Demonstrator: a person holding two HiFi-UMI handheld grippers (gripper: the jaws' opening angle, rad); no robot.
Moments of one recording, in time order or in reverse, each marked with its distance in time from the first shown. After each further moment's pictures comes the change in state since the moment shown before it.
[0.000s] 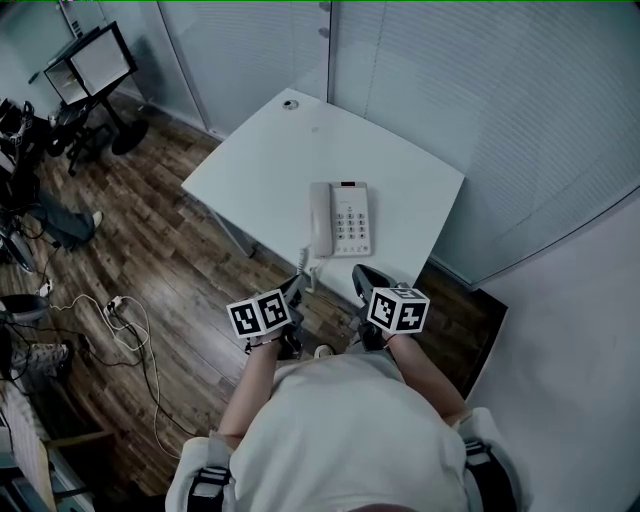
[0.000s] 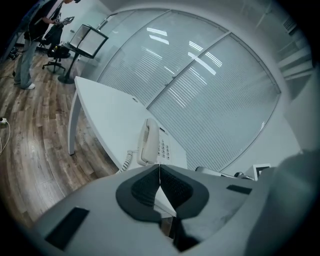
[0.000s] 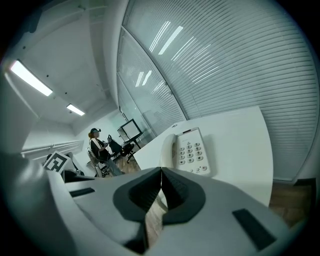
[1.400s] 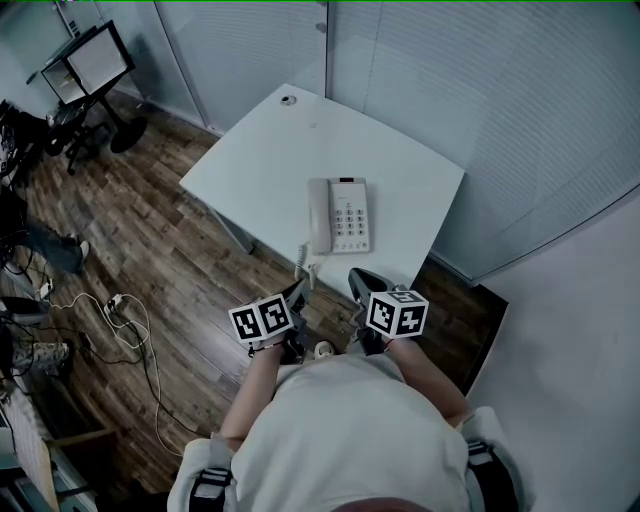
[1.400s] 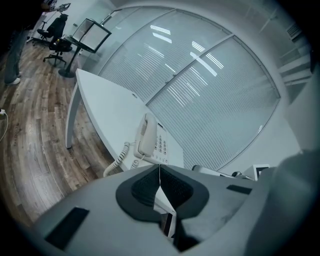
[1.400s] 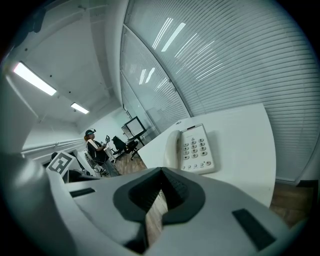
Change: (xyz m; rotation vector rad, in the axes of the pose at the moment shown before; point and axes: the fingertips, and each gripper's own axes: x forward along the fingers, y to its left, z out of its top) left arm 0.002 -0.007 -0.019 -0.037 0.019 -0.032; right arm -0.006 0.009 -0.012 -0.014 0.030 0.044
